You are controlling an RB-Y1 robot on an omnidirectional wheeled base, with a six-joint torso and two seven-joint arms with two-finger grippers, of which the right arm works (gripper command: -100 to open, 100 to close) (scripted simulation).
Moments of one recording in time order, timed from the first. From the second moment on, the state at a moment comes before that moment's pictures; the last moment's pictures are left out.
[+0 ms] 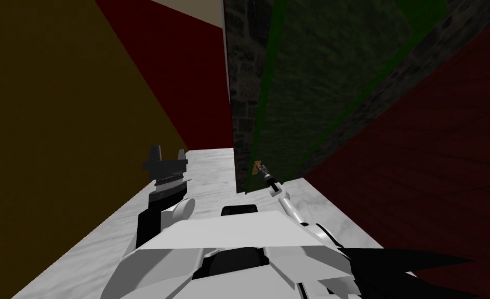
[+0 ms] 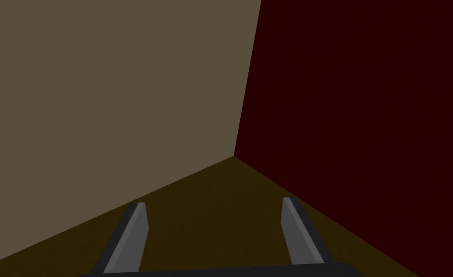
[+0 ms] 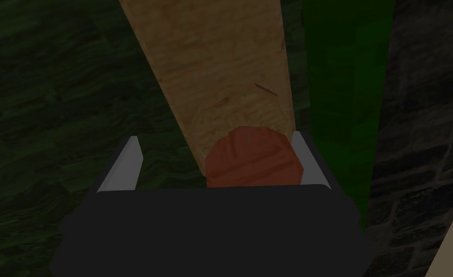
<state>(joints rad) -0.06 -0.32 0.07 -1.13 0.31 -0.50 0.71</state>
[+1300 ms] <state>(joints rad) -0.12 -0.31 0.03 -1.07 0.24 -0.52 0.56</state>
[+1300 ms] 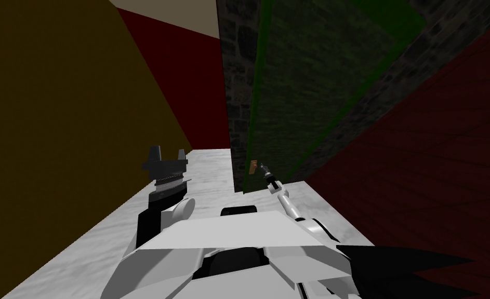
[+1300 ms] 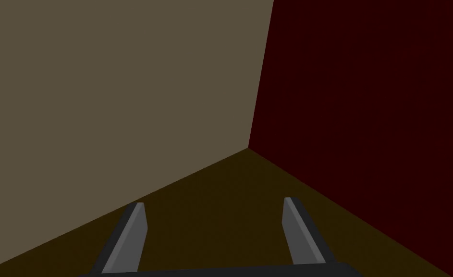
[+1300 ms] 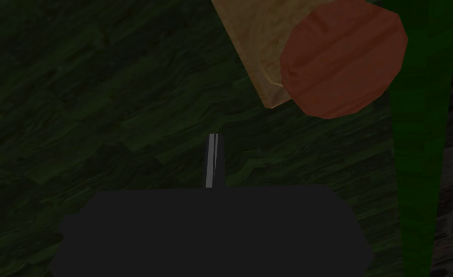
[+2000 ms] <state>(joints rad) -0.09 -0.34 0.01 -1.08 0.30 -0.52 0.65</state>
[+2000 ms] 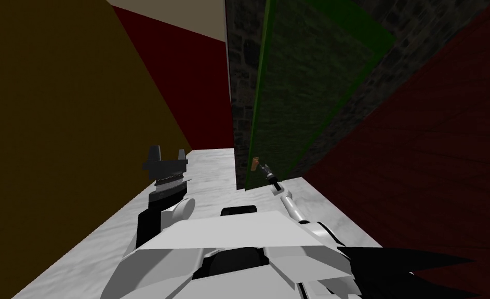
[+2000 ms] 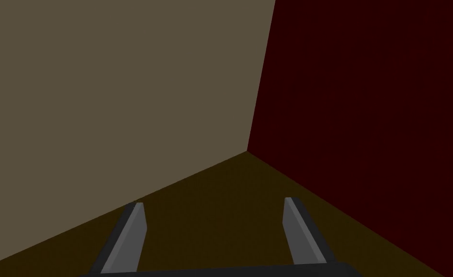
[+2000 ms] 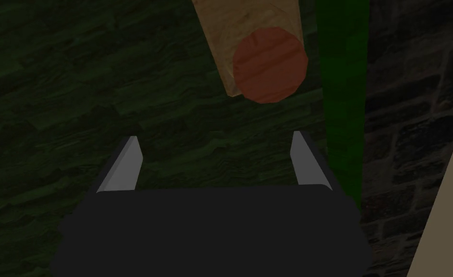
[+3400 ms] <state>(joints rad) -0.05 -0.37 -0.02 -1.10 0.39 -0.53 0.82</state>
